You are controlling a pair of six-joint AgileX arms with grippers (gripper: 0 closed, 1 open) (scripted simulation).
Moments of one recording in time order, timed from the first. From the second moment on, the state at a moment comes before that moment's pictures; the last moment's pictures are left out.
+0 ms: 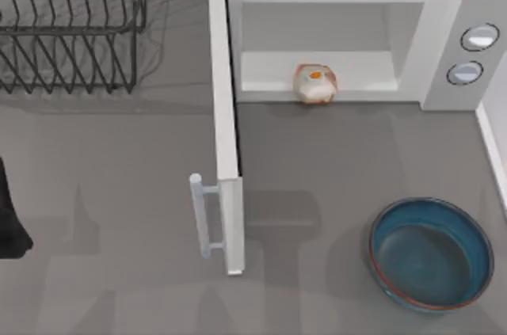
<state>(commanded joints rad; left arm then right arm) 0.00 0.00 0.00 0.00 0.00 0.00 0.00 0.00 0.00 0.00 0.00 0.00</state>
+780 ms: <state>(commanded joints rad) 0.00 0.00 0.00 0.00 0.00 0.00 0.05 0.15 0.09 0.07 0.05 0.02</state>
